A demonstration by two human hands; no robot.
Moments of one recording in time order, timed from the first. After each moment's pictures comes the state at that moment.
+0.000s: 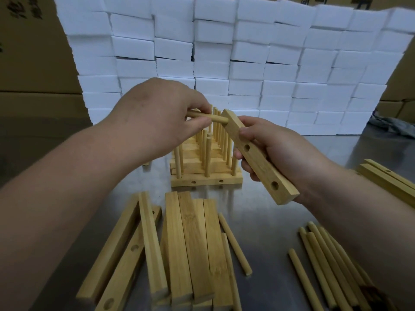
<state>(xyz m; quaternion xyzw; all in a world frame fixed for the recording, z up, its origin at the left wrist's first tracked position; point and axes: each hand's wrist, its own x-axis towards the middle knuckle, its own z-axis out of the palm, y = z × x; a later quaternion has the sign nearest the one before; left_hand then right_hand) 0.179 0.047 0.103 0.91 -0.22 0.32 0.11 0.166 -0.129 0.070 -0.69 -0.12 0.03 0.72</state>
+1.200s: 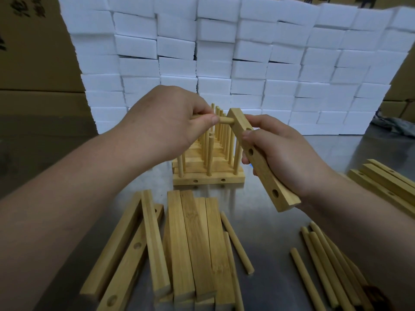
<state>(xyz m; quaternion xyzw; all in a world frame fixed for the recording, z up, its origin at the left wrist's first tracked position) 0.174 0.040 0.095 0.91 -0.19 0.26 0.24 0.157 -0.128 0.064 -0.76 -0.12 -0.09 0.63</state>
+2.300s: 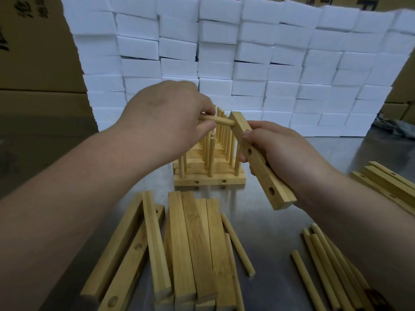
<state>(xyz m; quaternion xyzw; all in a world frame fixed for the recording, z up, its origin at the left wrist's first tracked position) 0.177 0.041 0.100 0.92 -0.21 0.32 0.03 0.153 -0.123 0.071 -0.74 -0.07 -0.06 0.66</state>
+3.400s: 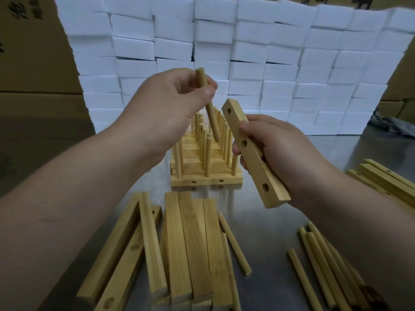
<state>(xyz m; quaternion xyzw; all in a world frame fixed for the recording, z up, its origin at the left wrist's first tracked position) 0.174 0.031 0.099 0.76 -0.20 0.20 0.58 0.149 -0.121 0.074 -0.72 -0.11 -0.06 0.68</state>
